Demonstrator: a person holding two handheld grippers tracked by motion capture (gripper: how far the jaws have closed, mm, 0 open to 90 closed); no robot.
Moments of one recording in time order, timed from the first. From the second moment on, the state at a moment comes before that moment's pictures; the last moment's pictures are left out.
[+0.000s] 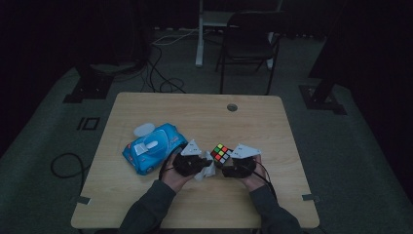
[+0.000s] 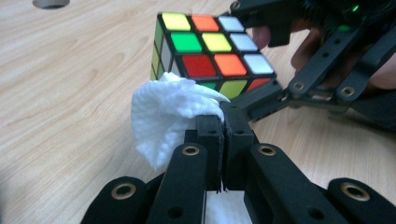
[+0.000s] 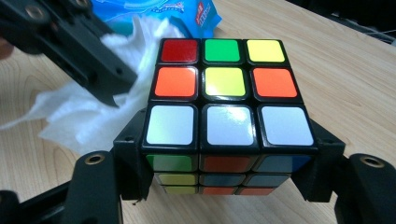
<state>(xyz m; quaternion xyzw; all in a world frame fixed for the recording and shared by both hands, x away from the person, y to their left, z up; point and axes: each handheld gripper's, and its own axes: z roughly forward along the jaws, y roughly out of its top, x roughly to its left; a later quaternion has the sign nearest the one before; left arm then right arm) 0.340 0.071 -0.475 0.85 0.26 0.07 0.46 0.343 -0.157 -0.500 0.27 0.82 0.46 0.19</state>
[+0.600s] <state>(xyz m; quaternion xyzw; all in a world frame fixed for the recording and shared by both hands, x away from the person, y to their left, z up) 0.336 0.069 -0.468 0.85 0.24 0.08 0.47 0.343 -0.153 -0.504 0.26 0.83 0.45 0.19</state>
